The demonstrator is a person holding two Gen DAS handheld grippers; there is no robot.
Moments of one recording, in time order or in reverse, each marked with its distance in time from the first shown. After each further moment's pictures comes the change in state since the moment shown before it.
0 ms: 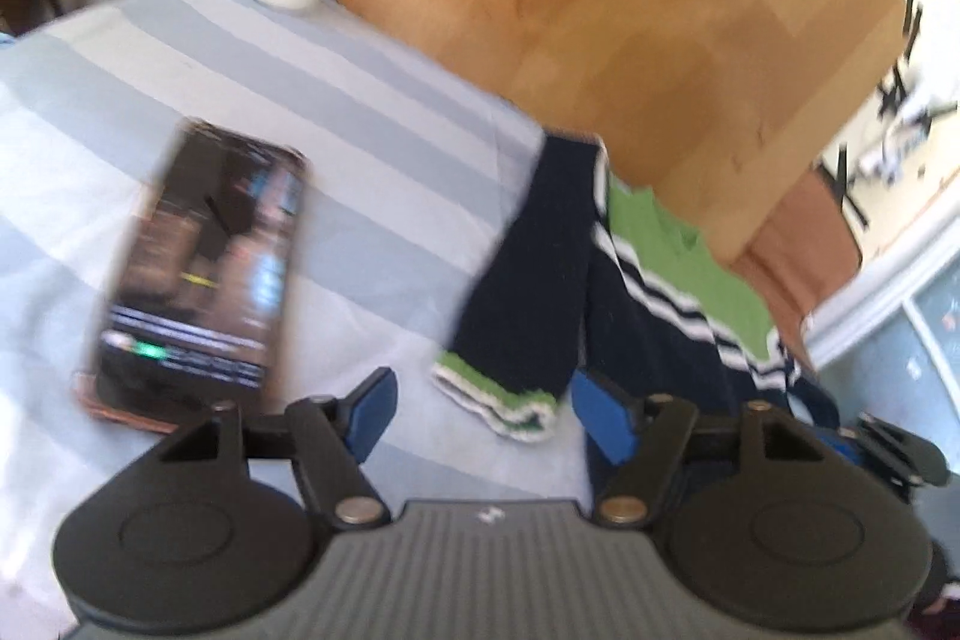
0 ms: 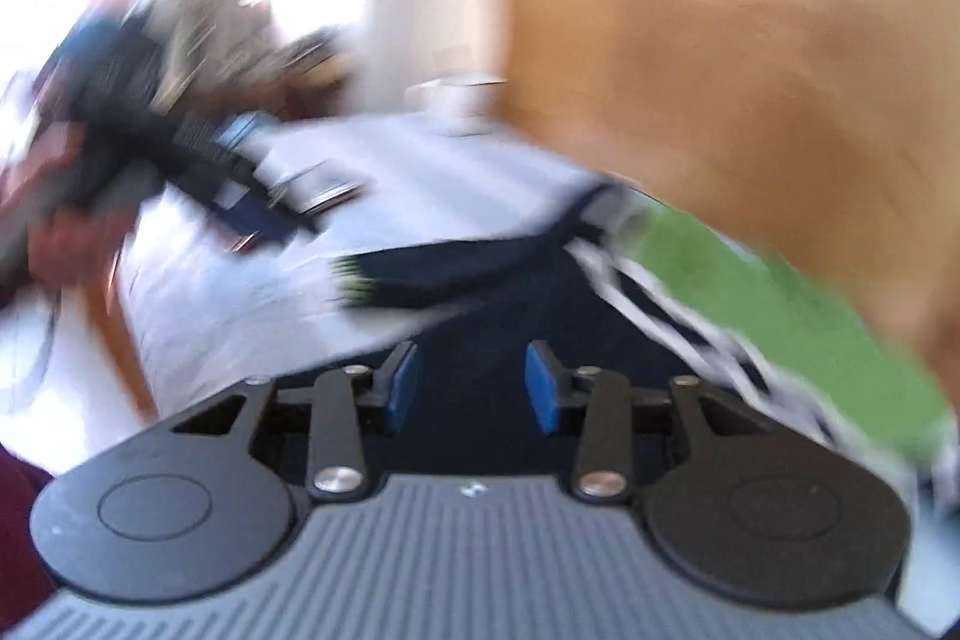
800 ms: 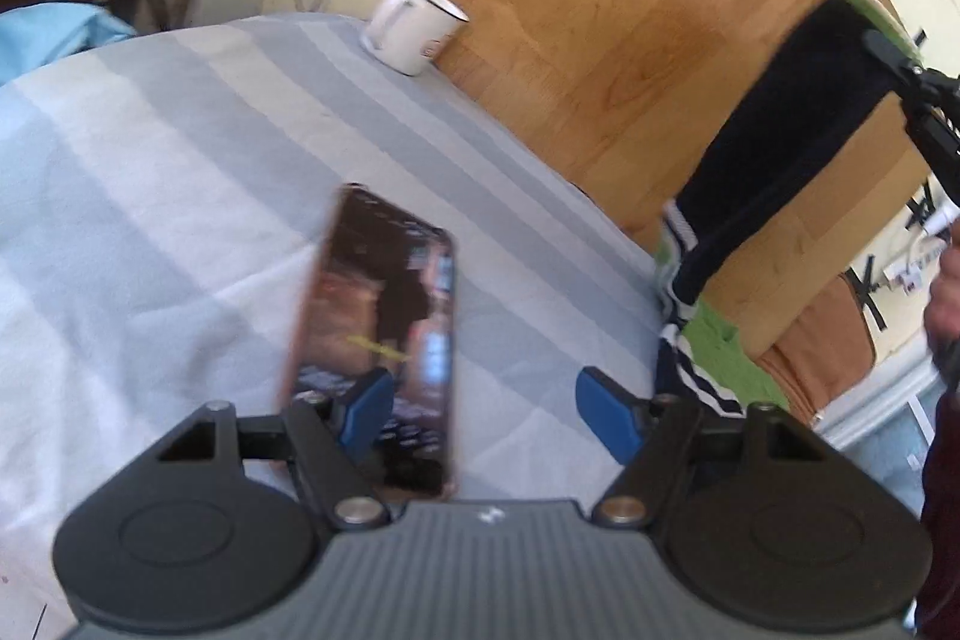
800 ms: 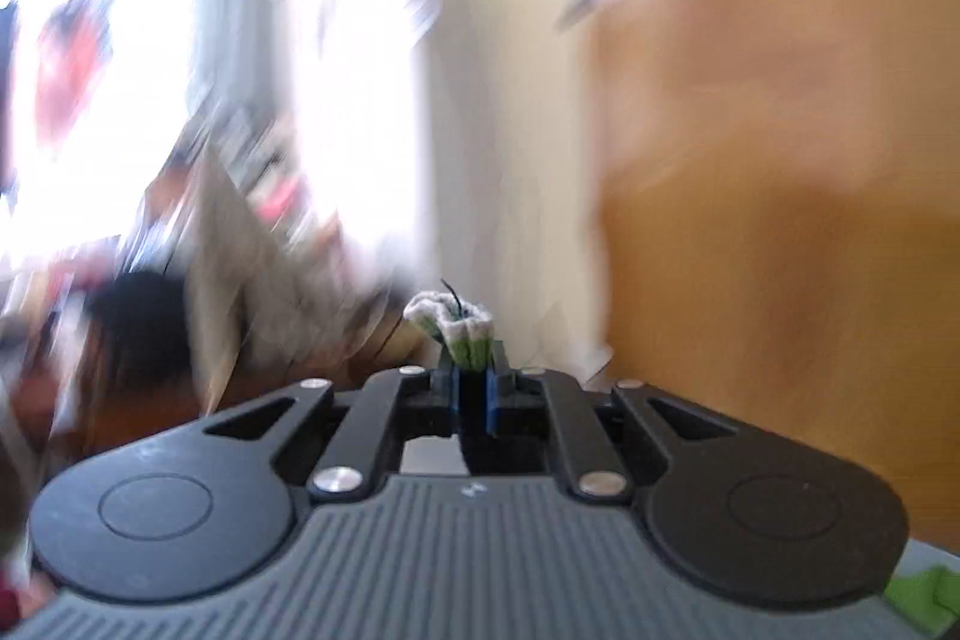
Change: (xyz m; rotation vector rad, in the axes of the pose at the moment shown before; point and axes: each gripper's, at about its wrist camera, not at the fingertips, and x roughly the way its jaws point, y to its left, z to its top) left arm -0.021 0.060 0.022 -0.111 -0.098 -0.007; right arm 0.029 -0.156 0.201 0.431 -0.440 0.076
